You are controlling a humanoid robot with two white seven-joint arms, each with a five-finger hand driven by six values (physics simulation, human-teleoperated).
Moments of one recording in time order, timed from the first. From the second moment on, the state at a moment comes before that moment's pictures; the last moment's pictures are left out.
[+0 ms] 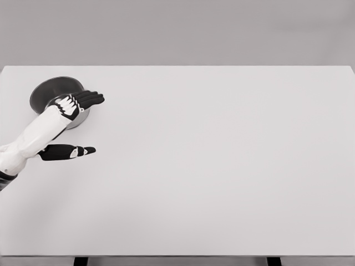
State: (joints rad) left arm 0.04 0.70 -0.10 -1.80 -0.20 -0.61 -0.13; right arm 0.06 0.00 -0.08 0.05 -0.27 -0.07 0.21
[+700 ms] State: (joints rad) left arm -0.24 0.78 -0.05 -1.80 -0.29 -0.61 -0.46; right arm 0.06 0.00 -0.08 0.05 -0.27 -0.07 0.21
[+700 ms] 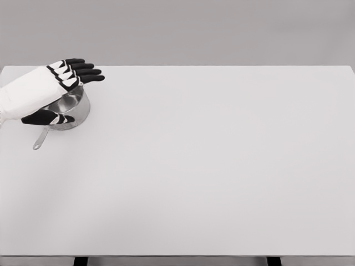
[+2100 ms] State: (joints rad) left arm -0.14 0.86 -0.35 -1.80 -0.56 -0.09 -0.06; right arm 0.06 0.00 -0.08 0.05 -0.27 -0.07 0.21
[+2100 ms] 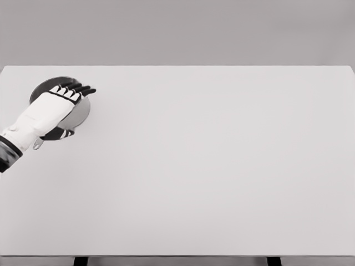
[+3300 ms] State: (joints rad) left arm -0.11 0.87 -0.34 -1.73 -0.56 -0.03 -0.05; right arm 0.06 0.00 -0.08 0.05 -0.27 -0.07 0.21
